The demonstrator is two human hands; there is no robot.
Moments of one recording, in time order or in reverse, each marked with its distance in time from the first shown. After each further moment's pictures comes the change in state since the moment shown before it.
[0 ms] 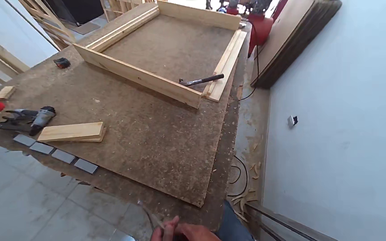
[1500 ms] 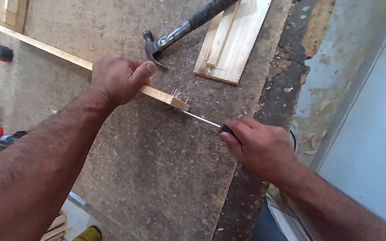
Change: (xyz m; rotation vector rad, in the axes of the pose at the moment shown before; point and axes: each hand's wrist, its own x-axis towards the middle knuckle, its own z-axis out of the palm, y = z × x) left_hand 0.593 0.211 0.244 1.745 -0.411 0.559; right_hand 0.169 0.173 -0.429 -0.561 0.825 -0.221
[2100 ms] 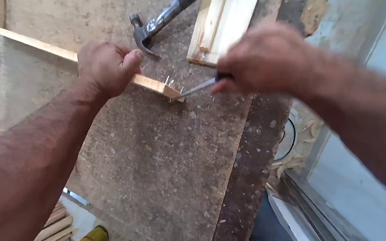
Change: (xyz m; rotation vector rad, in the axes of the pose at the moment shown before) left_hand 0.000 0.009 -0.002 0.016 -0.068 -0.078; right_hand 0.114 0.048 -0.039 -0.178 -0.369 -0.341
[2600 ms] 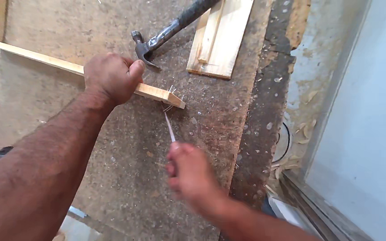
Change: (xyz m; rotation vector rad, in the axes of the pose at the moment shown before) left_hand 0.003 0.002 -0.002 -0.014 0.032 -0.059; right_hand 0.008 -0.226 0.053 2.074 0.089 1.038
